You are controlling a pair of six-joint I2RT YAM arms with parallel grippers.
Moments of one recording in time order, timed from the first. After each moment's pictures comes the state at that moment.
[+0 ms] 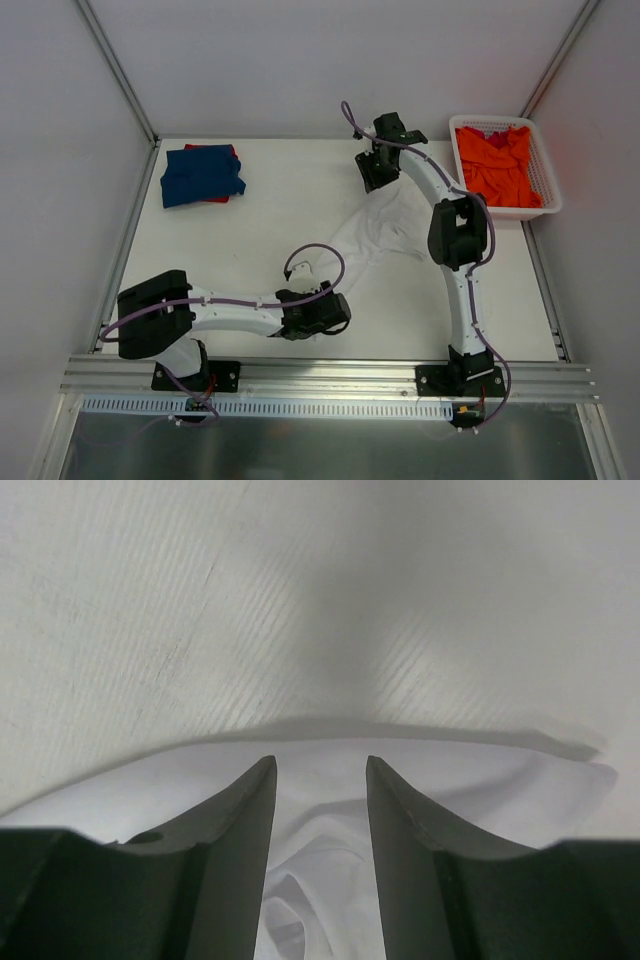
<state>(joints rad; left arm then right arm) -1.28 1.56 0.79 -0.42 -0.50 -1.55 0.34 2.37 2.18 -0.92 -0.13 -0.20</state>
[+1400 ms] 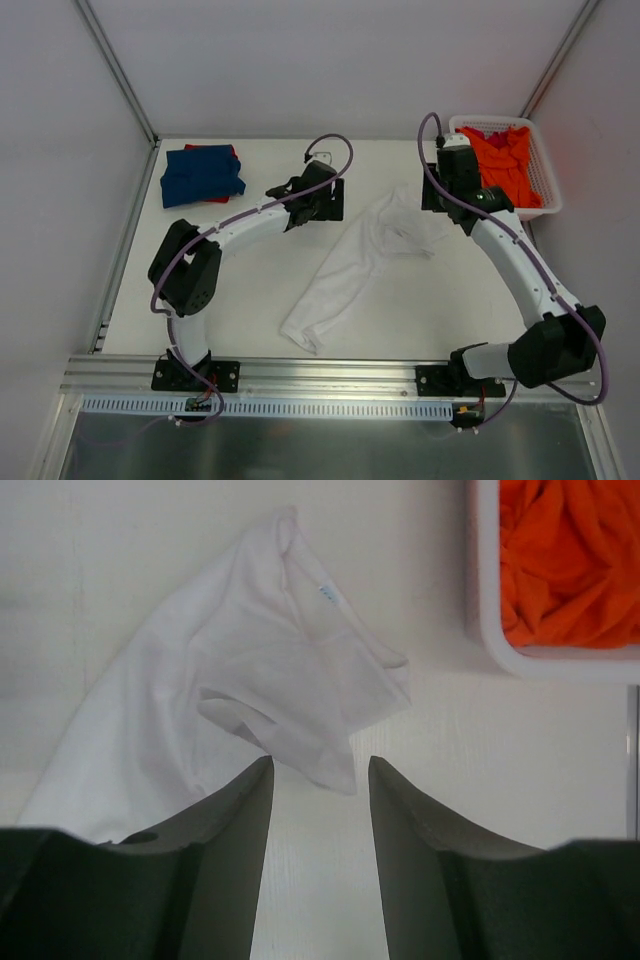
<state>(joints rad) -0.70 1.82 1.38 -0.35 -0.28 -0.51 0.32 1.41 1.34 -0.68 0.29 0.15</state>
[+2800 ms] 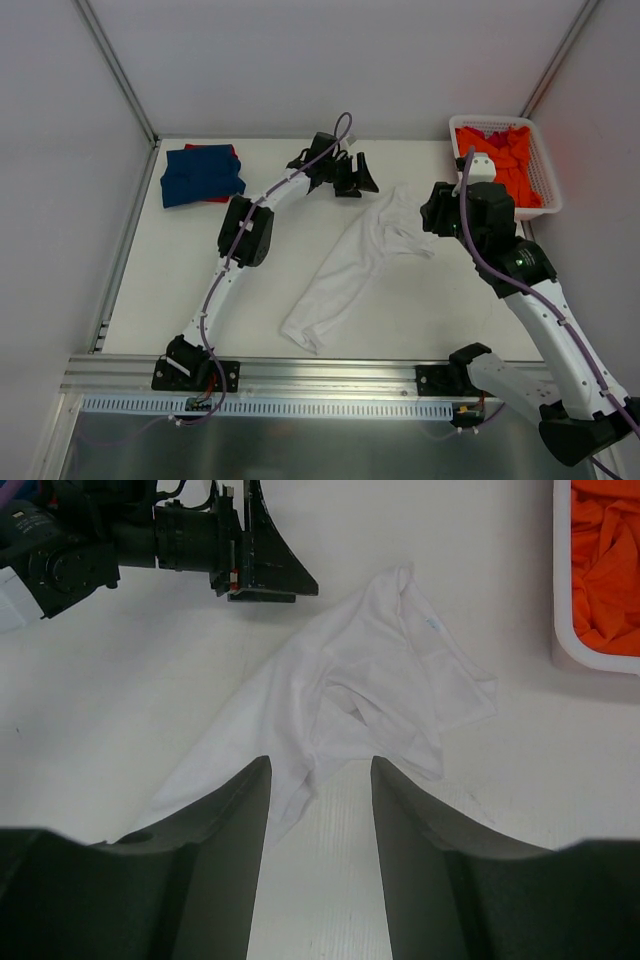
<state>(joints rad) -0.50 2.68 2.32 -0.26 0.63 -0.66 0.44 0.93 1.13 -0.63 0.21 0.26</state>
